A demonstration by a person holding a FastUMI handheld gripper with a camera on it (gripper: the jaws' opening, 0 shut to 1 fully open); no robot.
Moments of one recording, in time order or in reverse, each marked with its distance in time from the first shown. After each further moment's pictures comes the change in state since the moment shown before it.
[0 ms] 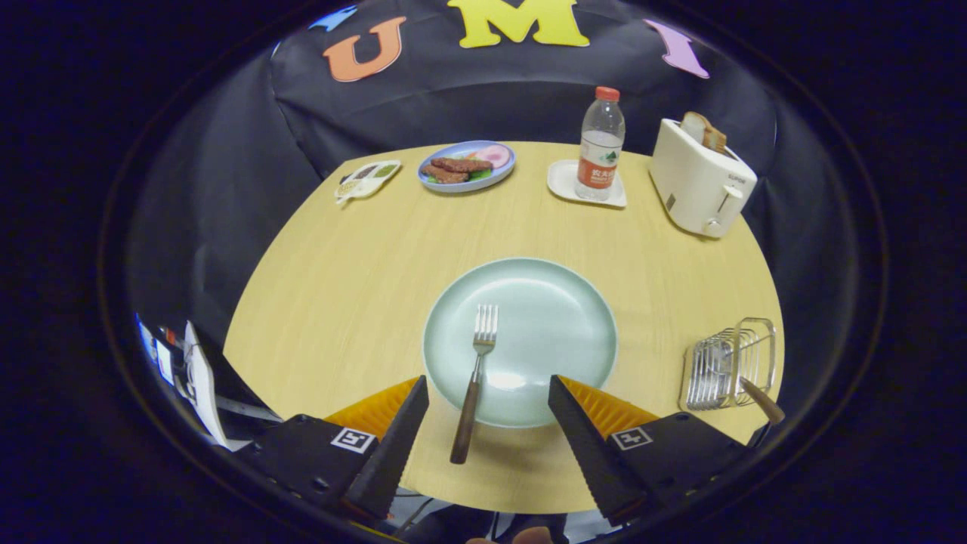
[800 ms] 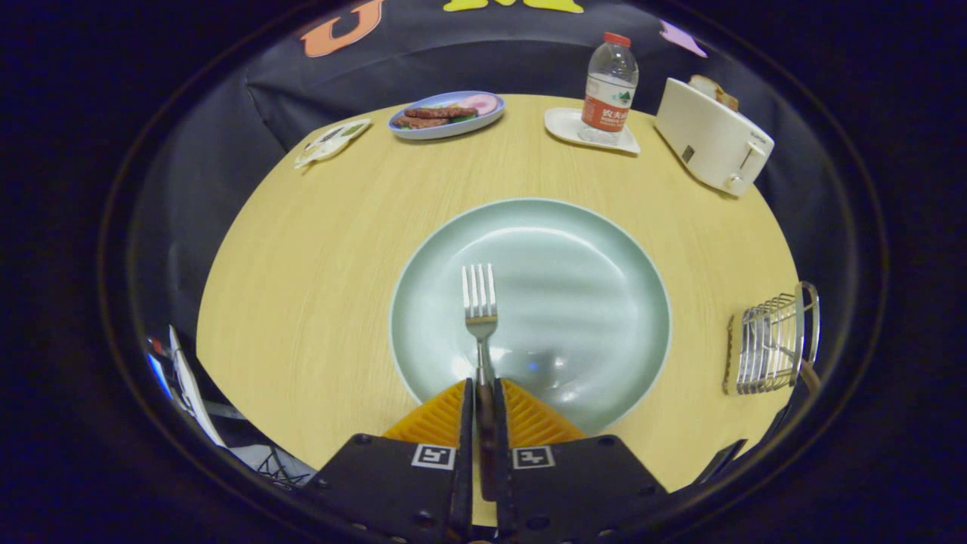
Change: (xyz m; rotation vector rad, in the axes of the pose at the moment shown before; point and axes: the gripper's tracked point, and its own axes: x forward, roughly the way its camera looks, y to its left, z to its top) arm 0.058 0.006 -0.032 0.059 0.149 -0.047
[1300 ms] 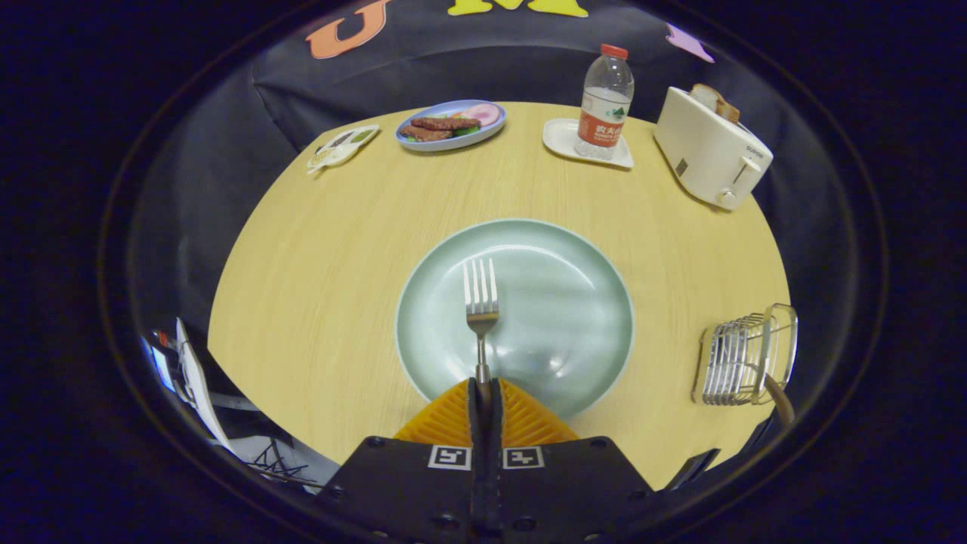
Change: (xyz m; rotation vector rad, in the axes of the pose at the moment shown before) arm -0.058 -0.024 0.017 -0.028 0.001 0.025
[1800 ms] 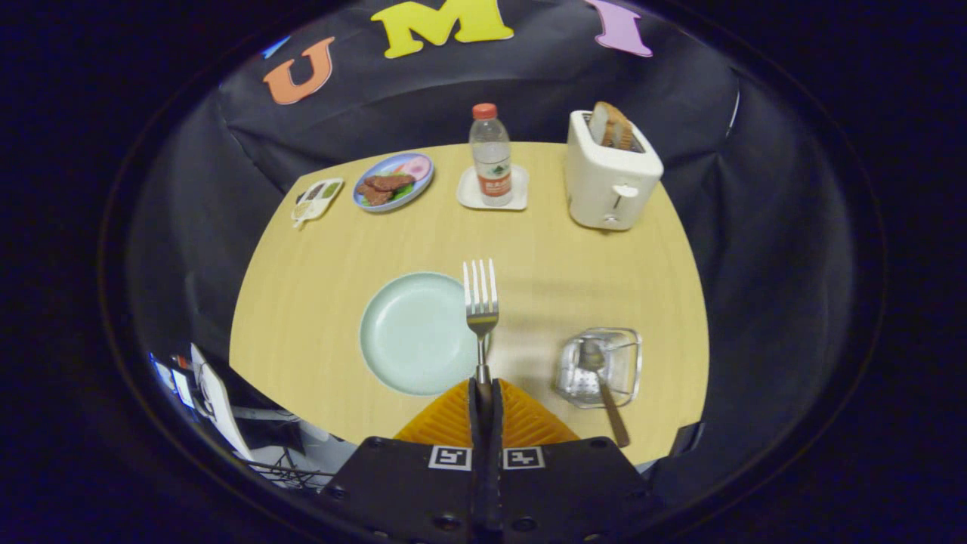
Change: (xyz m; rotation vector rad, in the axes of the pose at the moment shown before) arm -0.137 -0.143 0.025 0.095 -0.021 -0.057
